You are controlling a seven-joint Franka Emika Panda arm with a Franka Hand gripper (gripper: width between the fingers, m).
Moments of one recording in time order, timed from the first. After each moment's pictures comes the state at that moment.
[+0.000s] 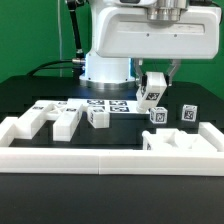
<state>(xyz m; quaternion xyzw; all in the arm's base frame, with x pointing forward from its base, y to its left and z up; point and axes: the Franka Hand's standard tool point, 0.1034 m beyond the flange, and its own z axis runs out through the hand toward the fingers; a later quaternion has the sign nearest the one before) 0.566 0.036 0.109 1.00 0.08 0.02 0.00</state>
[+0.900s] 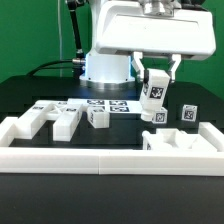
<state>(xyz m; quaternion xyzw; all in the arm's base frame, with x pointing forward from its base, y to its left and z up) 0.581 0.049 0.122 0.97 0.08 0.22 0.01</state>
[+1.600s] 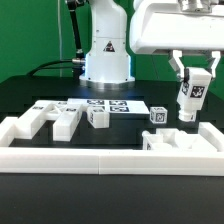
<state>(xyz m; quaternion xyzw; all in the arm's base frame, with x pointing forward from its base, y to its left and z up) 0.596 0.097 0.126 0.97 0.09 0.23 -0.01</state>
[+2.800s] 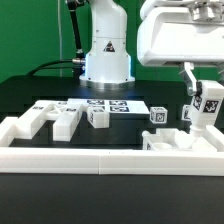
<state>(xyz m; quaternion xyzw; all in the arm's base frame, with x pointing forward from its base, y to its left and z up) 0.636 0.105 0.114 0.97 0.10 0.23 -0.01</state>
